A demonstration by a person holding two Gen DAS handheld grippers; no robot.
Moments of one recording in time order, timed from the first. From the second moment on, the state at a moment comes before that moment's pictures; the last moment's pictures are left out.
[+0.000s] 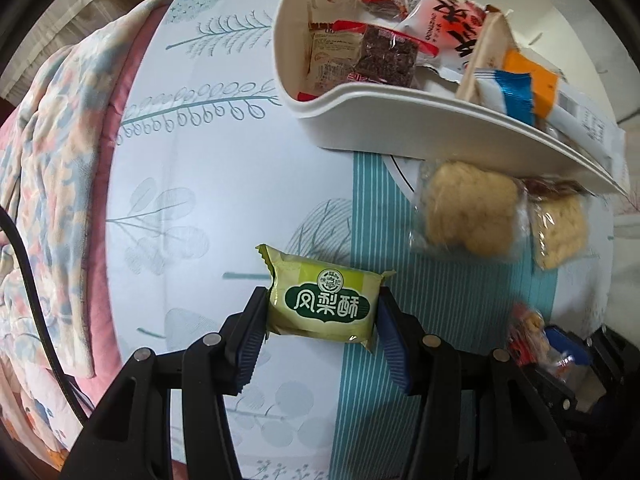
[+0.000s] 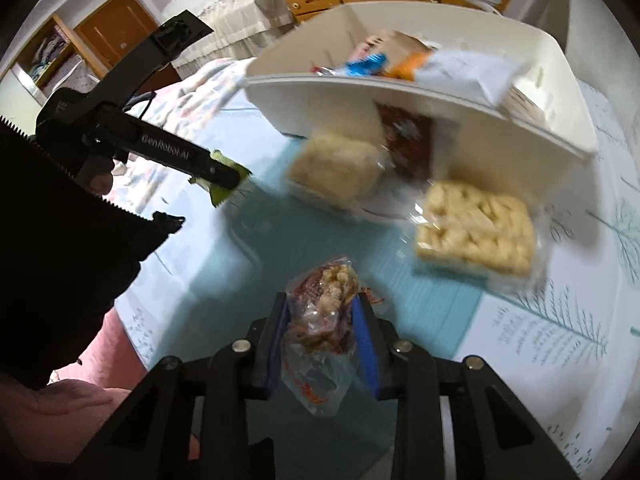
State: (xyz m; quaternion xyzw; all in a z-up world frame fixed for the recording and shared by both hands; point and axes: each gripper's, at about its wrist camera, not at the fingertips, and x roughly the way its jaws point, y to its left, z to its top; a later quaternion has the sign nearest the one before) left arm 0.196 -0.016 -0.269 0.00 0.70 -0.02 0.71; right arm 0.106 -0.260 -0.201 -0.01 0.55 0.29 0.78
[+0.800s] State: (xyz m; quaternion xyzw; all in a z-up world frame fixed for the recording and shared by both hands) left arm 0.260 0.038 -0.129 0.05 0.62 -0.12 0.77; right arm 0.180 -0.170 -0.115 0.04 0.45 0.28 0.85
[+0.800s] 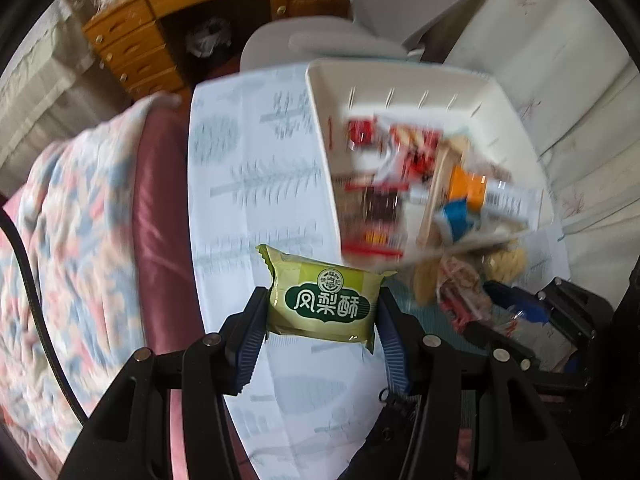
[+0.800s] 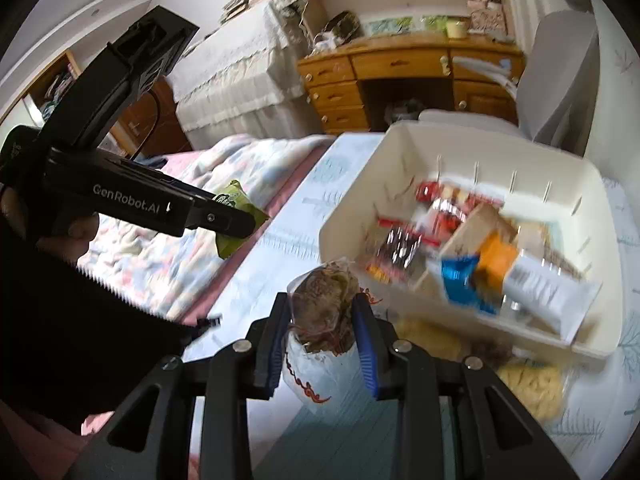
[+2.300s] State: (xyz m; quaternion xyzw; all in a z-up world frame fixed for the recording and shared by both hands) left arm 0.245 0.011 -0.126 -0.03 0.57 -0.11 0.81; right arm 0.168 -0.264 -0.122 0.08 0.47 0.11 0.87
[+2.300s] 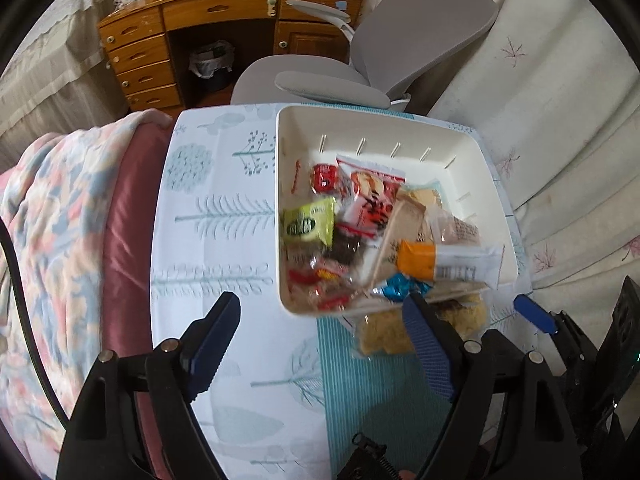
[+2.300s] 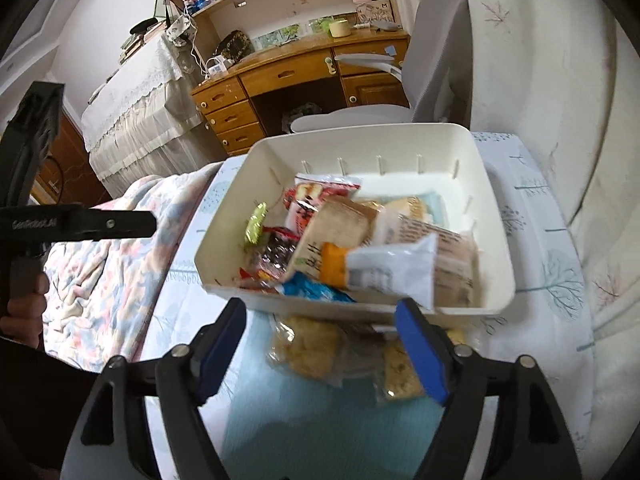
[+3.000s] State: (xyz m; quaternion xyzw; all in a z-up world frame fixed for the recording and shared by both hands) left arm 0.188 -0.065 -0.221 -0.06 0.64 -0.06 0.77; right arm 0.159 -0.323 -0.196 0.02 0.55 0.12 0.82
